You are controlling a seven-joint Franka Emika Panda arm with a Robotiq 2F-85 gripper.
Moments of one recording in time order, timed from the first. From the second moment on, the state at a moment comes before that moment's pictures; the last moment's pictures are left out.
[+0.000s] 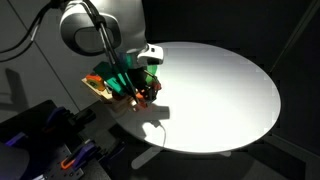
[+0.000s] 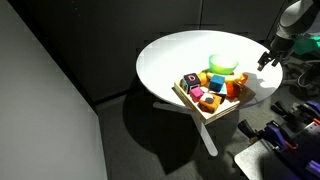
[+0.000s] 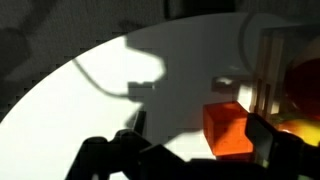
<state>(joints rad) -0.16 0.13 -0.14 -2.62 0.16 2.76 -0.35</state>
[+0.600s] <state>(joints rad) -0.17 0.22 -0.01 -2.60 0.30 2.89 -0.44</state>
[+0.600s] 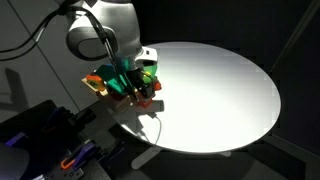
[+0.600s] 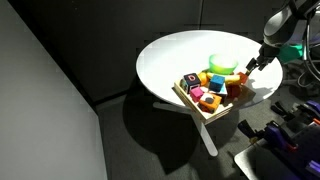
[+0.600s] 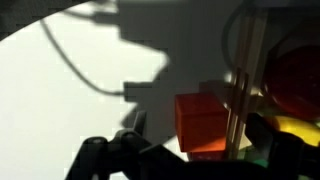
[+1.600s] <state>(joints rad) -0.27 0.34 0.11 -2.51 0.33 2.96 -0.49</state>
